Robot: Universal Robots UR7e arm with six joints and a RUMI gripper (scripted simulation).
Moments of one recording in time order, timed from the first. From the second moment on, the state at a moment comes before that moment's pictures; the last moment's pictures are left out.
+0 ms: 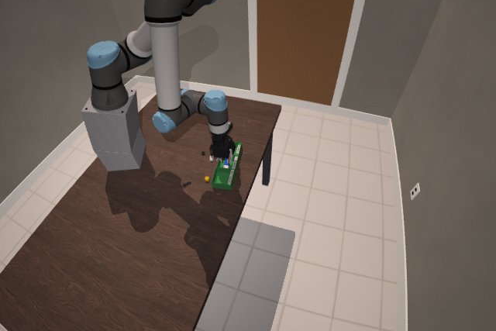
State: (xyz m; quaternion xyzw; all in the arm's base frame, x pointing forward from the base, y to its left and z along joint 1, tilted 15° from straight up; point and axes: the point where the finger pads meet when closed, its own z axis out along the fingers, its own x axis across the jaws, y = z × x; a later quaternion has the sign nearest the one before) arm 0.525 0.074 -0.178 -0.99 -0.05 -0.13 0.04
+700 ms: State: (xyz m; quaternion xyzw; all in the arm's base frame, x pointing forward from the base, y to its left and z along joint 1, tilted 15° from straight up) arm 0.517 0.071 -0.146 -0.99 -0.05 -0.13 0.04
